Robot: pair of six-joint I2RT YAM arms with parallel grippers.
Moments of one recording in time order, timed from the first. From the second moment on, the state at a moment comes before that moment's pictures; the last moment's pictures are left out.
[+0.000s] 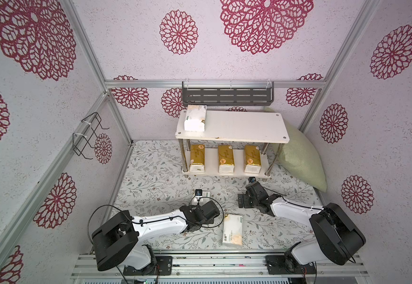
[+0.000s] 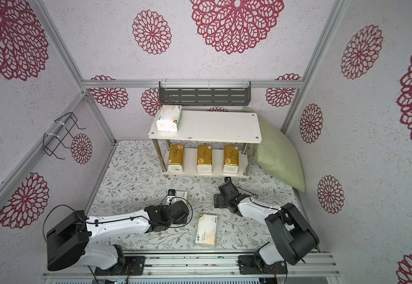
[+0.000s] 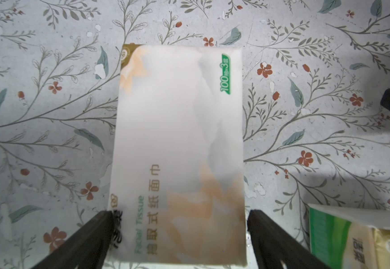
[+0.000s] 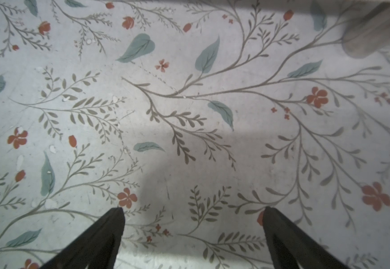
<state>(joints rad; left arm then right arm) -1.05 1.46 0.75 -0.46 -0.48 -0.93 0.59 1.45 0.63 -0.17 0.22 0.45</state>
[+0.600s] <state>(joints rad) -1.05 1.49 0.69 -0.36 -0.48 -0.93 0.60 1.47 0.63 -0.17 0.22 0.46</state>
